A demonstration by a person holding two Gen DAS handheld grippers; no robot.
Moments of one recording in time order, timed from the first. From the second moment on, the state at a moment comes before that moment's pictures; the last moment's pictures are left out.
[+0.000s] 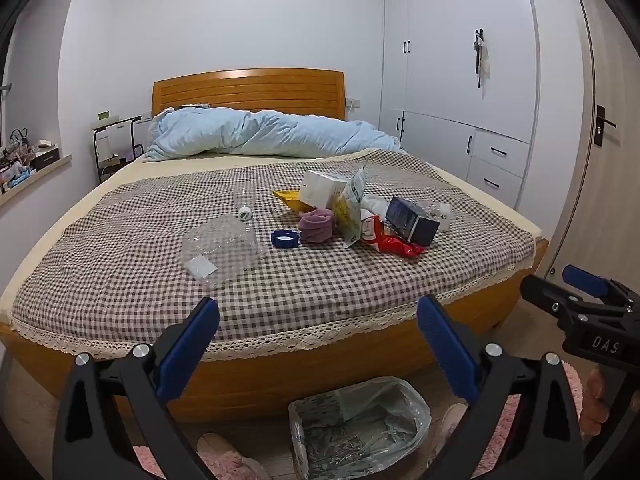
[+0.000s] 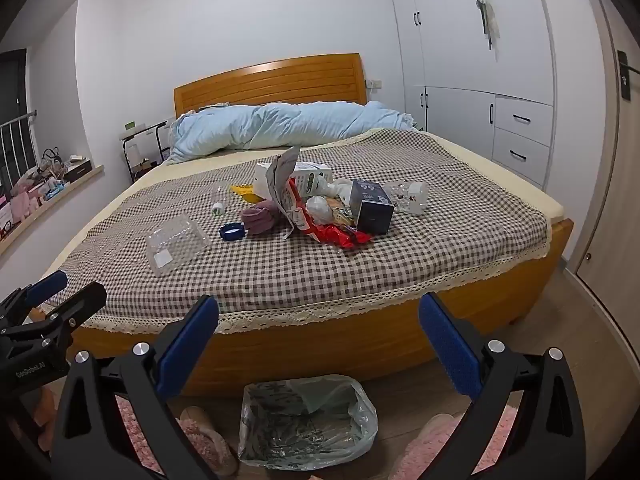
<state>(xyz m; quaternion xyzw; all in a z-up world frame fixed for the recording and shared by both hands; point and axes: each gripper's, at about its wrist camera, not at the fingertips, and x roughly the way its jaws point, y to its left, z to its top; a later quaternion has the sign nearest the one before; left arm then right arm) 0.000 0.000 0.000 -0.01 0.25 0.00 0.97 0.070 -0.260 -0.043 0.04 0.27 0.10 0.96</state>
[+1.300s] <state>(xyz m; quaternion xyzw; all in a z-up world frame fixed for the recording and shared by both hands) 0.005 -0.011 0.000 -0.01 0.25 -0.05 0.97 0.063 -0.274 -0.039 0.03 0.25 0.03 0.97</state>
